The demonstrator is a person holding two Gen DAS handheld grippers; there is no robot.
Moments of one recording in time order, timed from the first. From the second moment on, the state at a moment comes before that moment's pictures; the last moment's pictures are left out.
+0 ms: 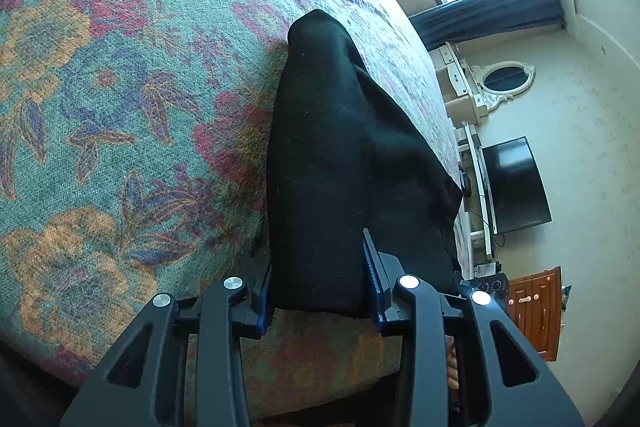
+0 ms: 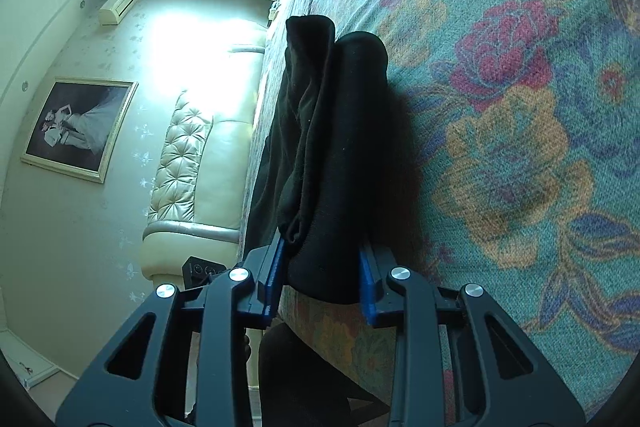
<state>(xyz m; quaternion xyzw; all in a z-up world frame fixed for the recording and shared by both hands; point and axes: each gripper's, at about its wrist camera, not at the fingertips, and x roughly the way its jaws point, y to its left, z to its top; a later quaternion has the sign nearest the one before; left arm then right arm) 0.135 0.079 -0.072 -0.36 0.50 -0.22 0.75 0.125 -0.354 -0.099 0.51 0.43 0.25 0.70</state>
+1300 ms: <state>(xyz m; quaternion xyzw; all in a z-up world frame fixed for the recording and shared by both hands) 0.125 0.082 -0.074 -0.29 0.48 -0.23 0.80 0.105 -0.353 -0.109 0.53 0.43 0.24 0.69</state>
